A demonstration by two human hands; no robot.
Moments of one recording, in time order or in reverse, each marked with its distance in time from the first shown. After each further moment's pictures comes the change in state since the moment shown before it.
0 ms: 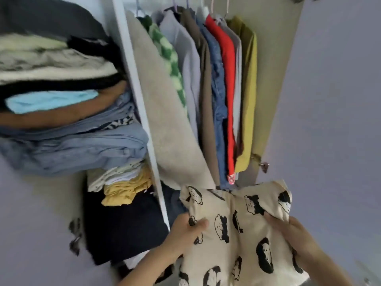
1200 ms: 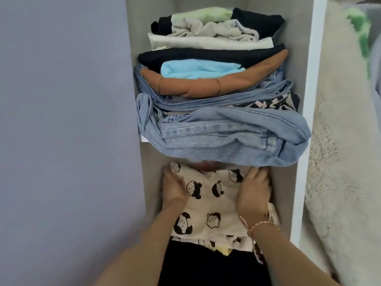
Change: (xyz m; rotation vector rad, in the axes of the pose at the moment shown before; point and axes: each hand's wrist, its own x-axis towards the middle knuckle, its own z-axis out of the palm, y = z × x) left_hand 0.116 -0.128 -0.317 0.244 1.325 0.061; right_hand 0.203 0.016 0.442 -0.804 0.077 -0.993
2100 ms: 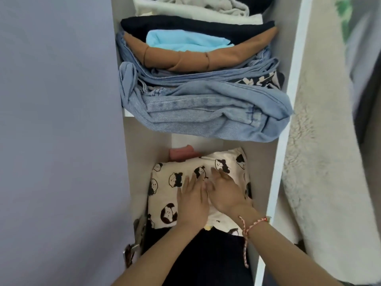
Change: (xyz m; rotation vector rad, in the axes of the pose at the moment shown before) left_hand -0.092 -0.021 0.036 0.260 -0.341 0.394; right_hand -0.039 0.000 -0.004 -0.051 -0.356 -0.225
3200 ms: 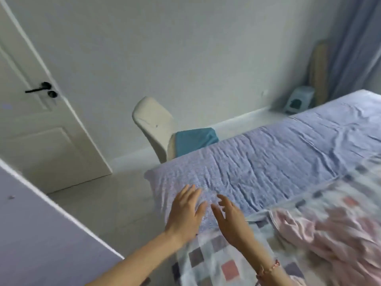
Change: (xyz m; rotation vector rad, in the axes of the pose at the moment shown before) left_hand -0.544 0.668 0.045 -0.519 -1.384 1.618; right_hand -0.787 0.160 -0.366 0.017 1.048 1.773
